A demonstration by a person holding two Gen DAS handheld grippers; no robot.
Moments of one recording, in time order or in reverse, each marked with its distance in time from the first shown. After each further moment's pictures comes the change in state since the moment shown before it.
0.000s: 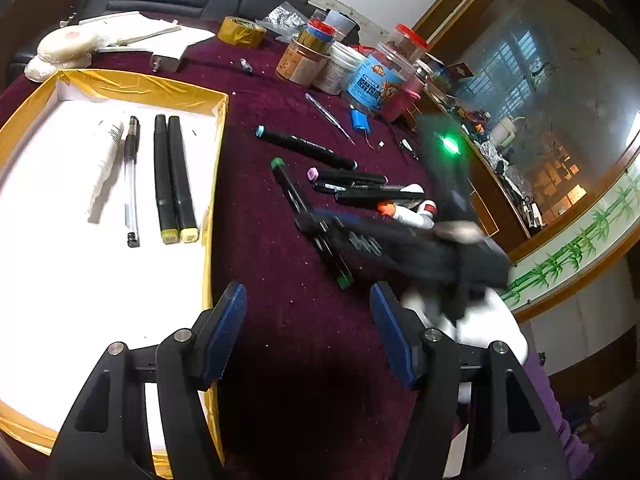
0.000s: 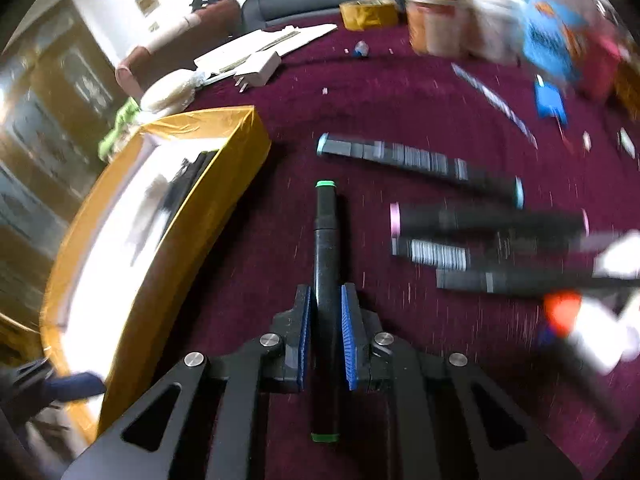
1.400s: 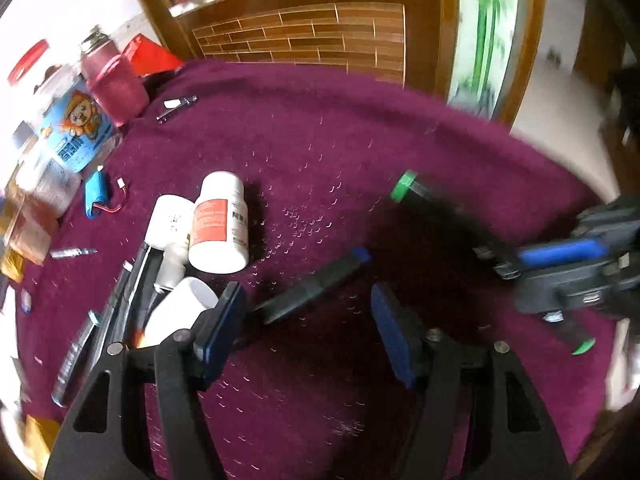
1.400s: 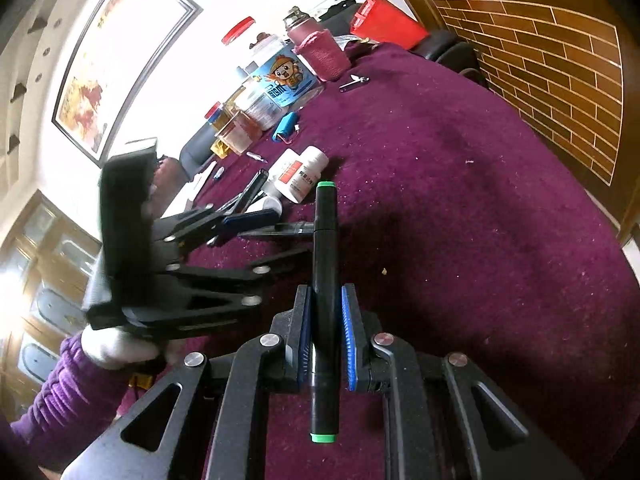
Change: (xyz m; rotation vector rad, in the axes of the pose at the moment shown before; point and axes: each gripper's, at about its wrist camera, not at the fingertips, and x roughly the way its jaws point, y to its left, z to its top) left arm 0.213 -0.242 -0.015 1.052 0.247 0.102; right arm -0.179 -0.204 -0.192 0.519 -0.381 0.101
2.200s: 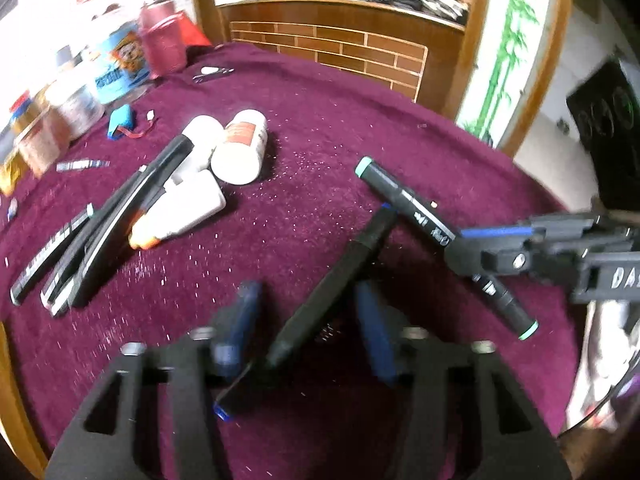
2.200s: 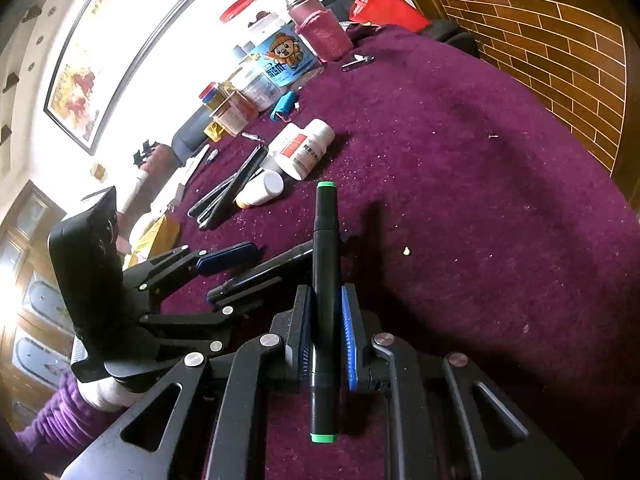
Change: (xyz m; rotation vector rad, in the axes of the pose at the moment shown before) left arm -0.031 0.003 -0.065 -0.222 -0.083 -0.075; right arm 0.022 0.015 -0.011 -0.016 0.046 -0.046
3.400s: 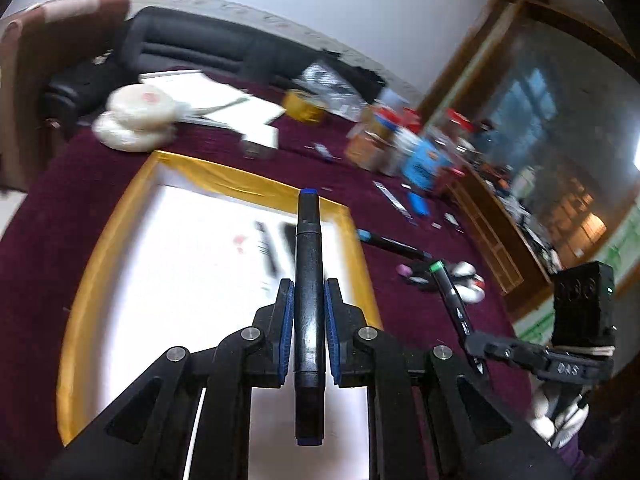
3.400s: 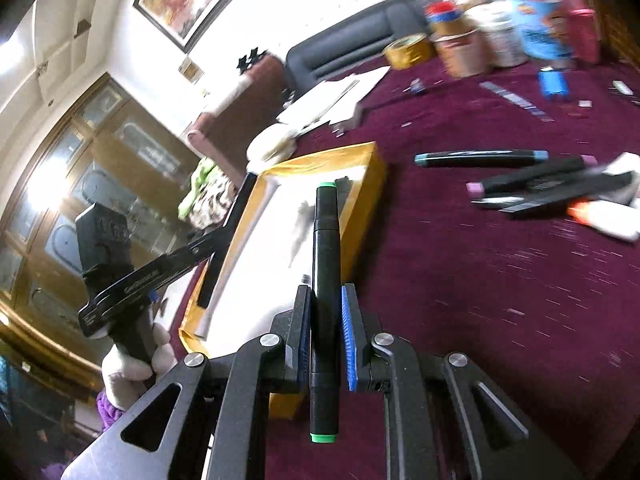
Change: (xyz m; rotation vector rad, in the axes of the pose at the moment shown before) left arm -0.212 0.255 -0.191 -0.833 -0.347 0.127; right arm 0.118 0.268 -0.020 -0.316 0.249 0.257
